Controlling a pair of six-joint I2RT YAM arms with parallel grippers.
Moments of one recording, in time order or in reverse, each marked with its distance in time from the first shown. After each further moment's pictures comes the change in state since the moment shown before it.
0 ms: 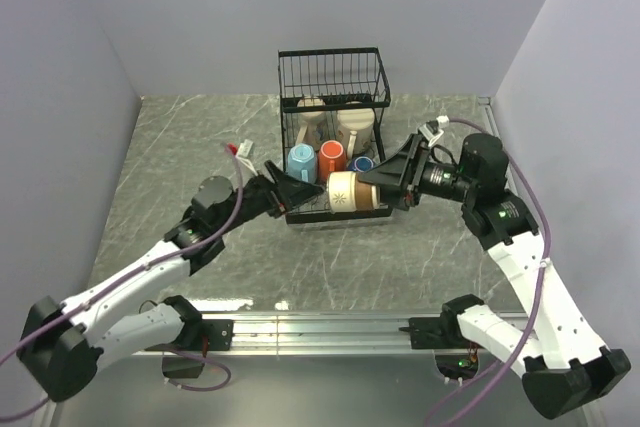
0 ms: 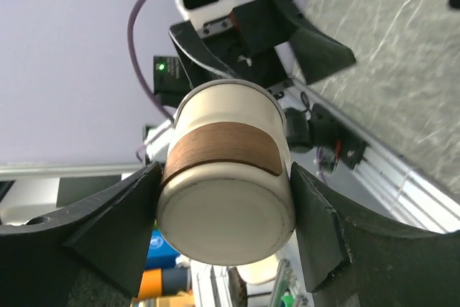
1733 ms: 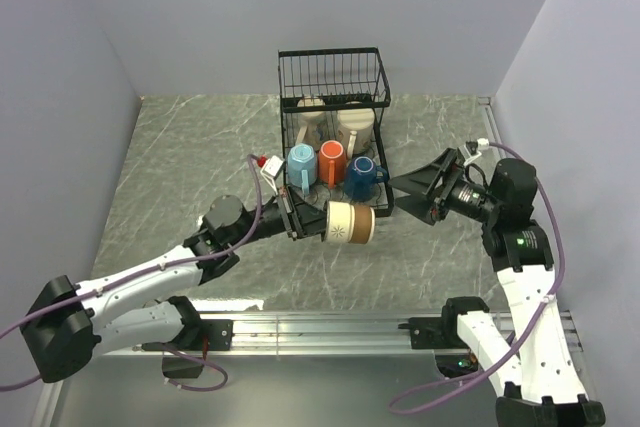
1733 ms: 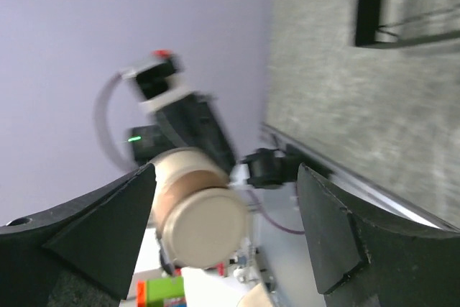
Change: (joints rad) left arm -0.159 0.019 -0.042 0.194 0.105 -0.058; right arm -0.317 -0.170 -0.121 -0.143 -0.068 -0.071
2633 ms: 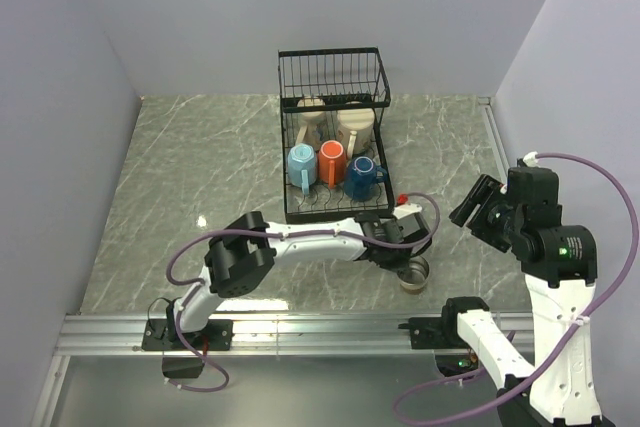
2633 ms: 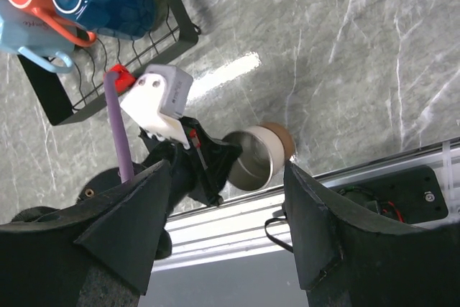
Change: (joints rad) left arm -0.410 1.102 1.140 -1.210 -0.536 0.333; right arm 0.000 0.071 0.420 -0.855 0.904 -0.553
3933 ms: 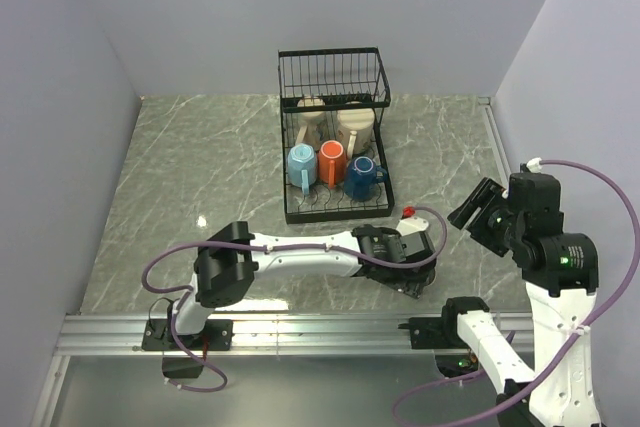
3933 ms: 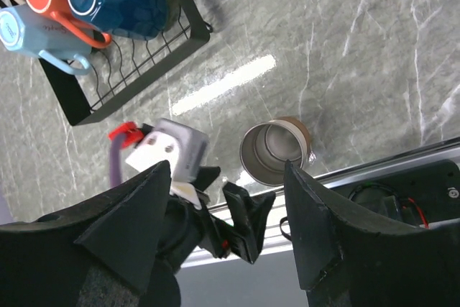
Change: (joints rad) left arm -0.101 -0.089 -0.011 -0.113 -0.073 0.043; right arm 0.000 -0.036 -0.019 0.005 -0.021 0.056
